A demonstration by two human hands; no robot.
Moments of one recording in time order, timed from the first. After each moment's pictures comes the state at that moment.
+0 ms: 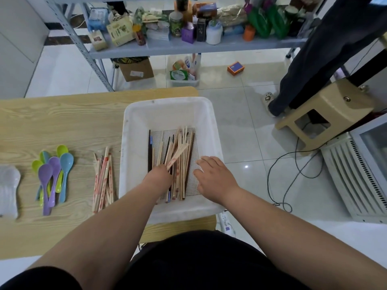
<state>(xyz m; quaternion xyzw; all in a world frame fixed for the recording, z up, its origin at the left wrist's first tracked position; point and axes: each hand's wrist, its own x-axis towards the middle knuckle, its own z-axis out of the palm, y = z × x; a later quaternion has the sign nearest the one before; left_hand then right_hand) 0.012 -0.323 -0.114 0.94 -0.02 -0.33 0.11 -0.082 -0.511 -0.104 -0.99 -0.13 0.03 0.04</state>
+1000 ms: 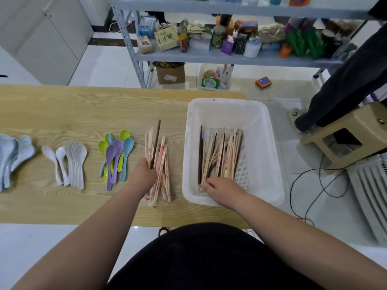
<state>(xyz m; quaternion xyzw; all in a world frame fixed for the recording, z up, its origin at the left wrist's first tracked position) 0.014 -0.092 -0.087 0.86 0.17 -0.21 0.43 -0.077 -0.353 -0.071 -0.91 0.02 0.30 0.27</state>
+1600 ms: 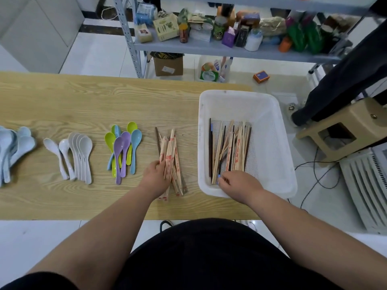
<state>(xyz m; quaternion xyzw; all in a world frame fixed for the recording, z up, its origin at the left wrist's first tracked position) 0.002 -0.060 -0.135 0.94 -0.04 -0.28 0.21 -0.087 -0.340 -0.073 -0.95 0.05 0.25 0.18</state>
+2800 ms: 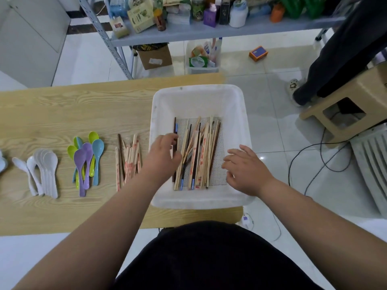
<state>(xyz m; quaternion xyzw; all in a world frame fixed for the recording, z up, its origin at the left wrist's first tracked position) 0.012 -0.251 -0.053 0.94 -0.15 -0.10 0.31 -0.088 -0.513 -0.090 -0.99 -0.14 0.08 0.04</state>
